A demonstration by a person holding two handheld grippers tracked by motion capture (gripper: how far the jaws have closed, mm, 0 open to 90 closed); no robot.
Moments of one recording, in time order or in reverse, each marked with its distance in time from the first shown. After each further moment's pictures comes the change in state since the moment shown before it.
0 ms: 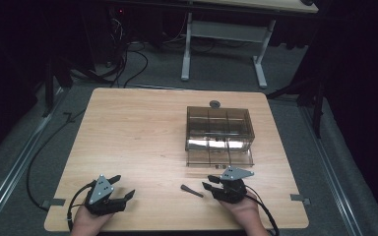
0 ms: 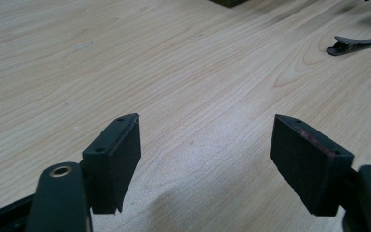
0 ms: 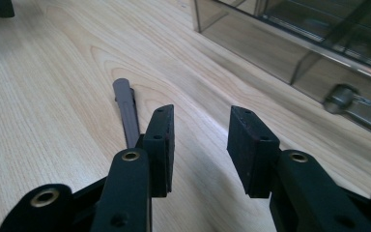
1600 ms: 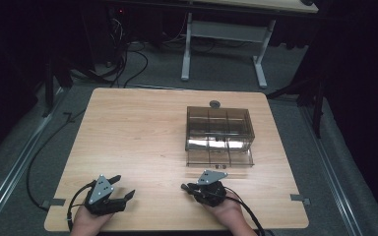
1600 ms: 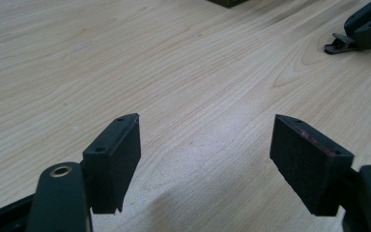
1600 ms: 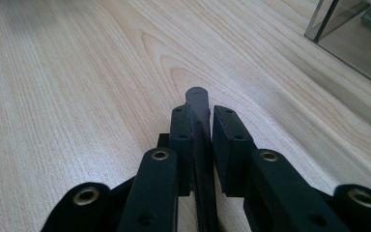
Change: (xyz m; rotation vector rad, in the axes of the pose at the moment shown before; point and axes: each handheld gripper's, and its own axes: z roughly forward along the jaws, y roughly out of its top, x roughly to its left) left arm 0.000 0.000 0.000 -0.002 -0.005 -0.001; right arm 0.037 0.016 0.040 0.087 0.075 -0.108
